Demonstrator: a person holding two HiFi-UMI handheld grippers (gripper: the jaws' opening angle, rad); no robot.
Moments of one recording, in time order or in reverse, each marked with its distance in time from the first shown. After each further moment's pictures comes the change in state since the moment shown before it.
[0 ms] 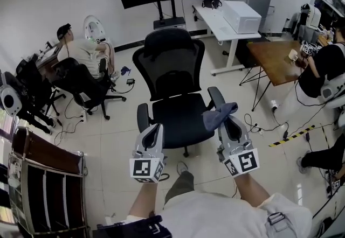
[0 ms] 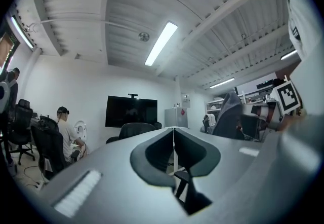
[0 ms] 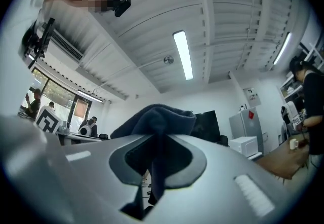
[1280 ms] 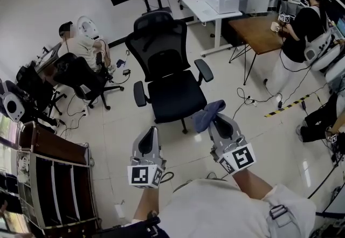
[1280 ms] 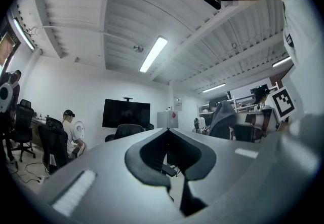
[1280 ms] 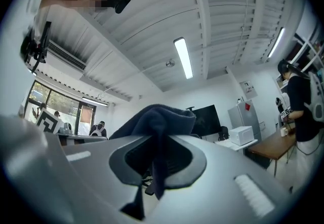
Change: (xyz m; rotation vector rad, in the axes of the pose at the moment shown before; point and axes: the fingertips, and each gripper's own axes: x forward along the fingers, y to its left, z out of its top) left arm -0.170 -0.118 0.093 -0.010 -0.038 -0.056; right arm -0.155 0.105 0.100 0.068 0.037 0.016
